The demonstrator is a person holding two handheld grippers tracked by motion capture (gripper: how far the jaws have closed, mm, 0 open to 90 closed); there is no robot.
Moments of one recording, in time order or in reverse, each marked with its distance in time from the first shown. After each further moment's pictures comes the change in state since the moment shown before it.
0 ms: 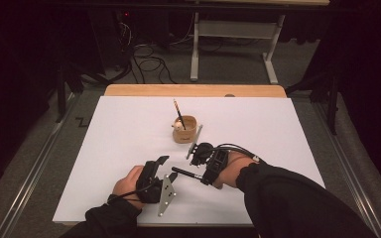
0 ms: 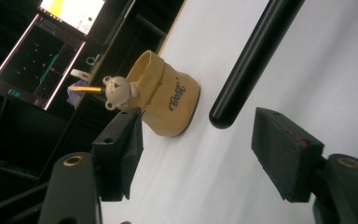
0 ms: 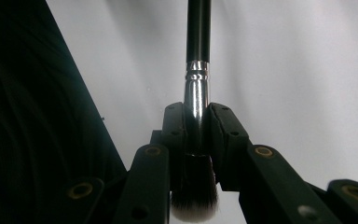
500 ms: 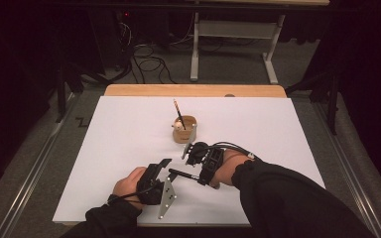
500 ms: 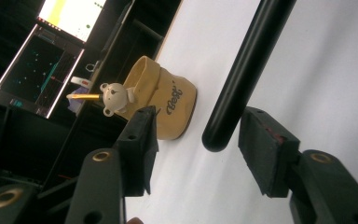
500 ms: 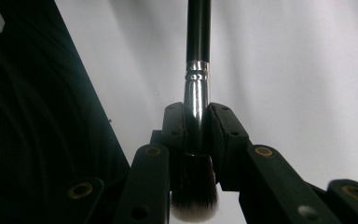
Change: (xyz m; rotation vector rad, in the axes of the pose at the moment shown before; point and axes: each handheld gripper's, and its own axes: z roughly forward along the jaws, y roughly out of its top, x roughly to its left) left arm -0.002 0.000 -0.002 -0.004 -0.010 0.042; right arm 0.002 0.011 0.000 0.023 0.020 -0.018
